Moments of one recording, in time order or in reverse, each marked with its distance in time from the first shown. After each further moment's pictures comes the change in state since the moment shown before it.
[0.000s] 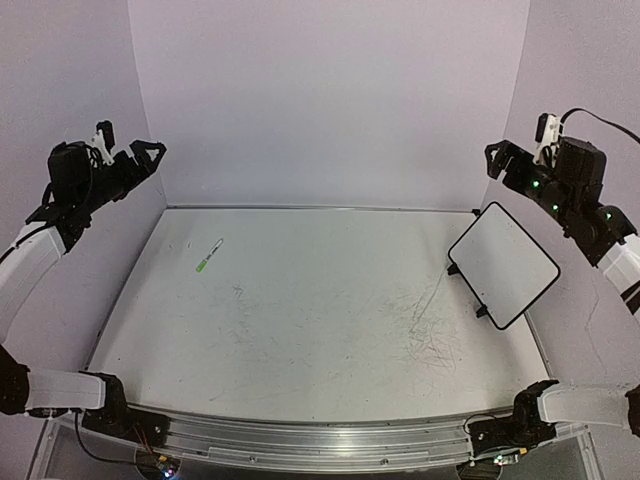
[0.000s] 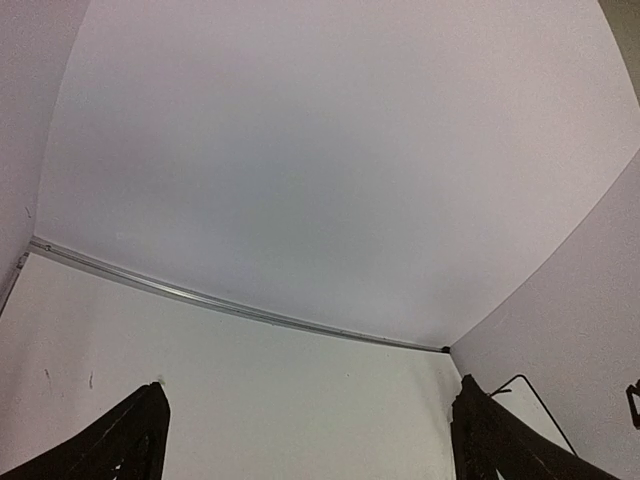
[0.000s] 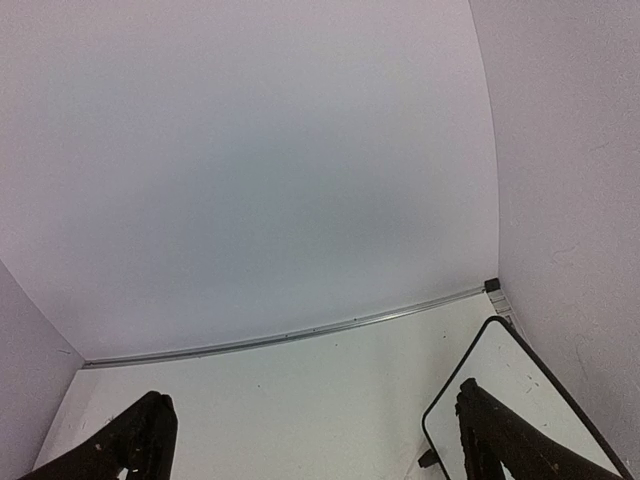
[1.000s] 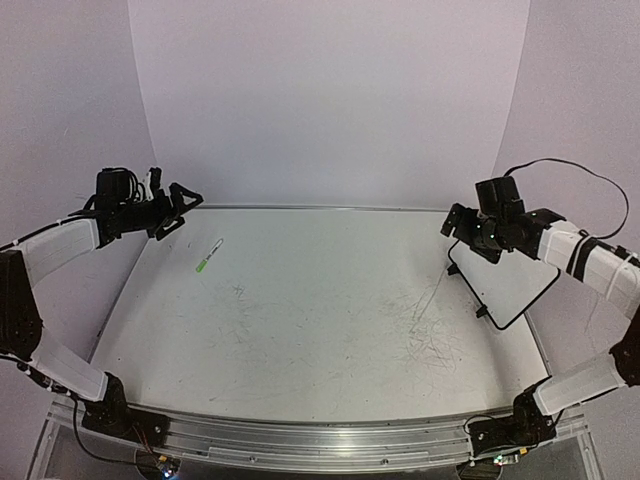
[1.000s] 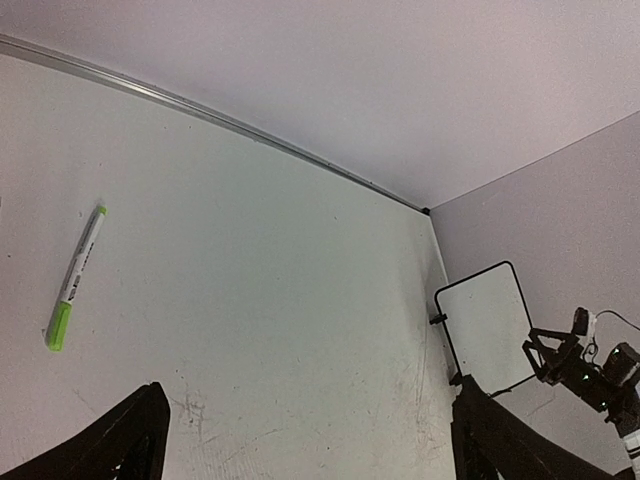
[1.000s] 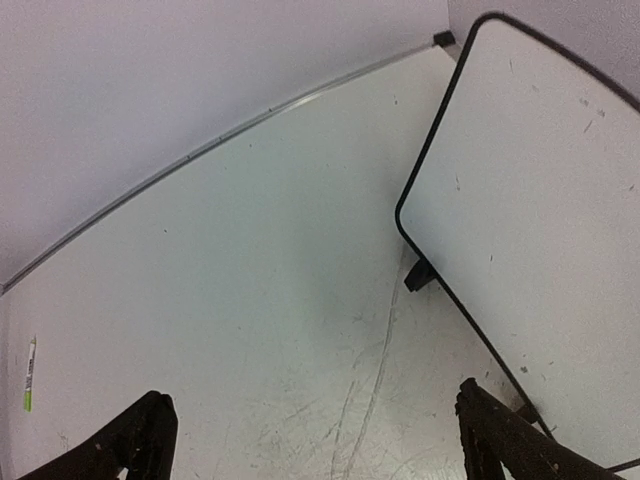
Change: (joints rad) left arm -0.011 0.286 -0.058 -0.044 0.313 -0.035; right arm 0.077 0.298 -0.114 -0.197 0.065 0.364
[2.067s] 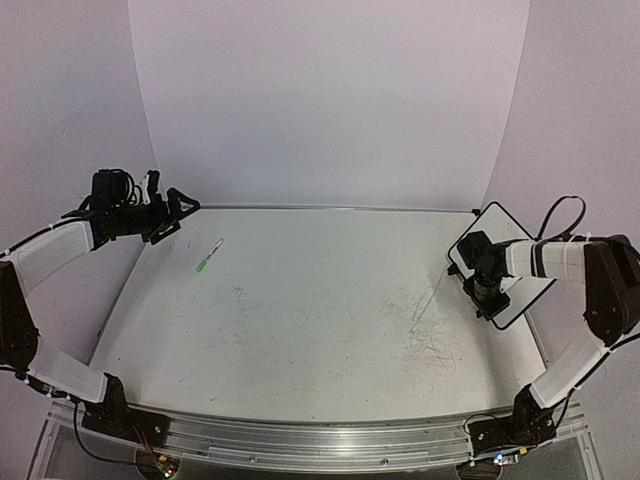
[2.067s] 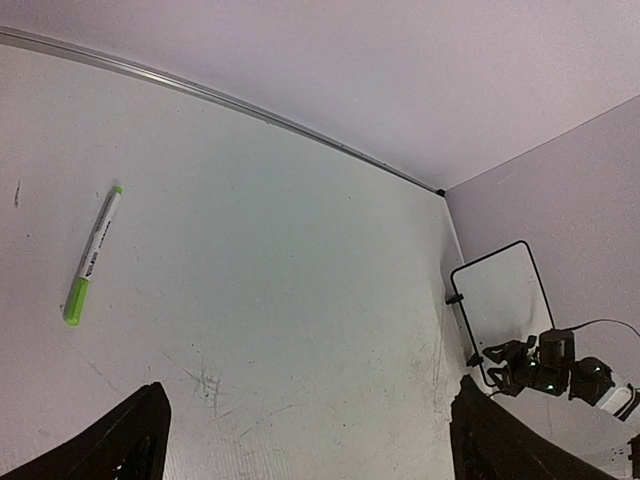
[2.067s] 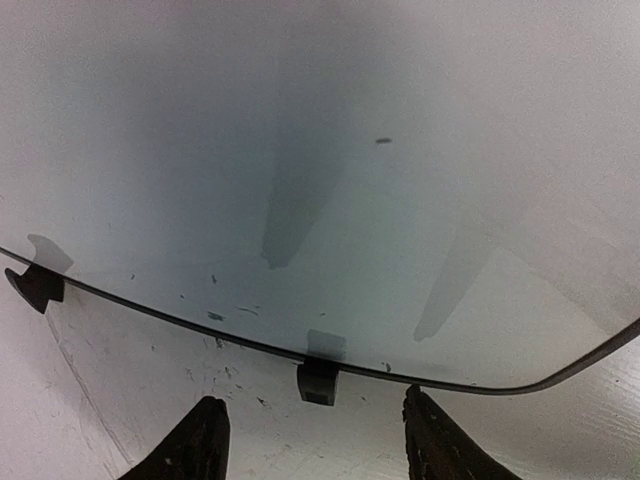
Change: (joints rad) left arm -0.001 -0.061 -0.009 -0.111 -0.017 0.075; right arm -0.096 0.263 -0.190 -0.153 0.214 0.675
